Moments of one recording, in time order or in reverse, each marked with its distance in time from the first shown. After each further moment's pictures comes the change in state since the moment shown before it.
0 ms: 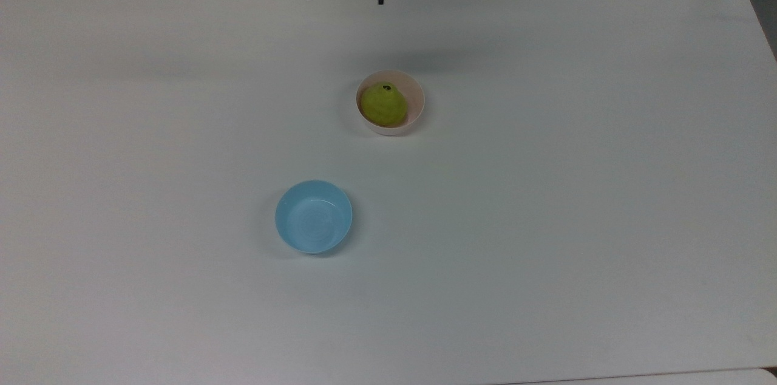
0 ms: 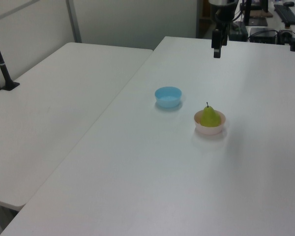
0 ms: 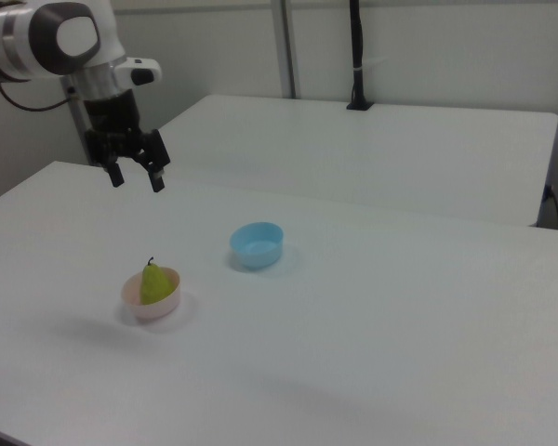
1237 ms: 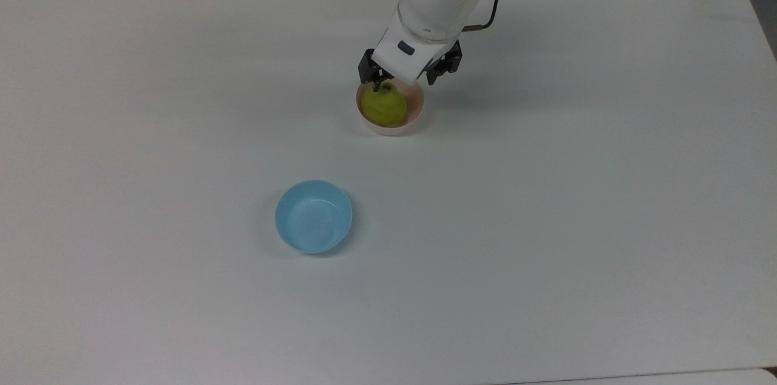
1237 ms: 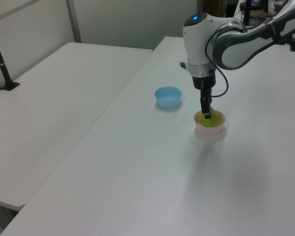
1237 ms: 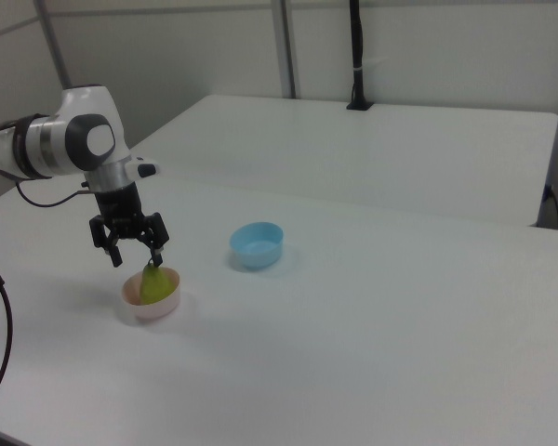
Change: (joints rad) arm 0.136 0.242 0.004 -0.148 -0.039 0.247 -0.039
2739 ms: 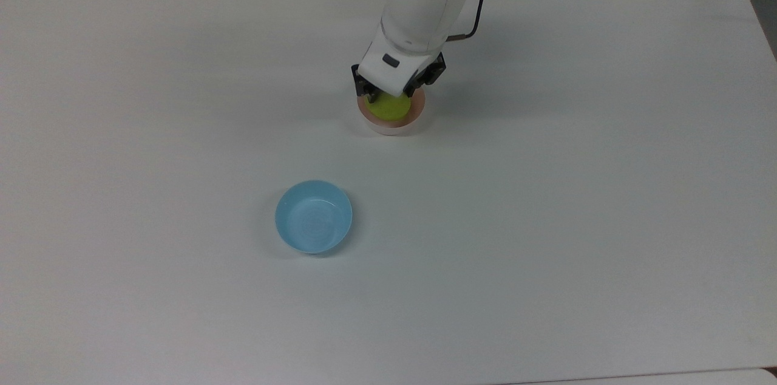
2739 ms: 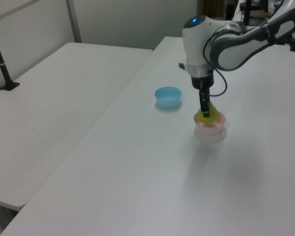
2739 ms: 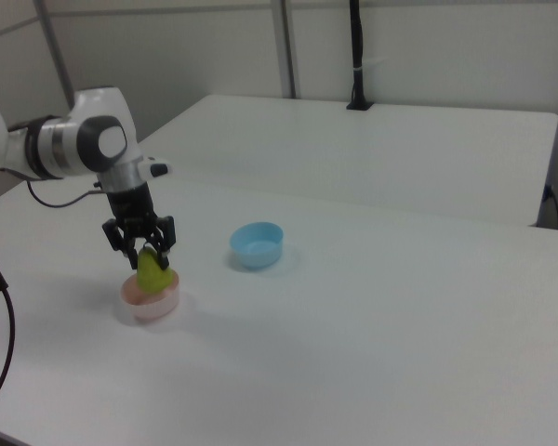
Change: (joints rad) arm -0.032 0.016 -0.003 0.009 -0.003 0.023 -0.066
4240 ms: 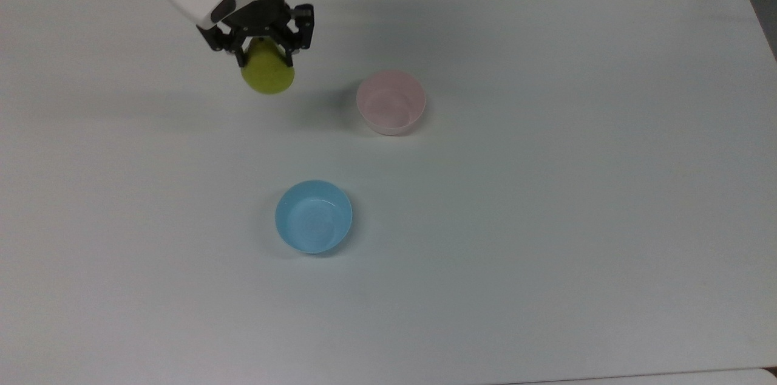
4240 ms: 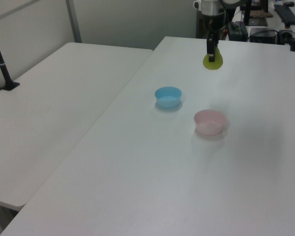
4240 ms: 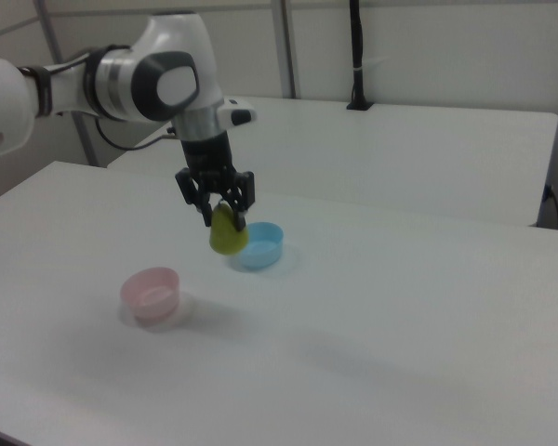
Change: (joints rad) arm -0.294 -0.081 -0.023 0.180 0.047 -0.135 -0.177
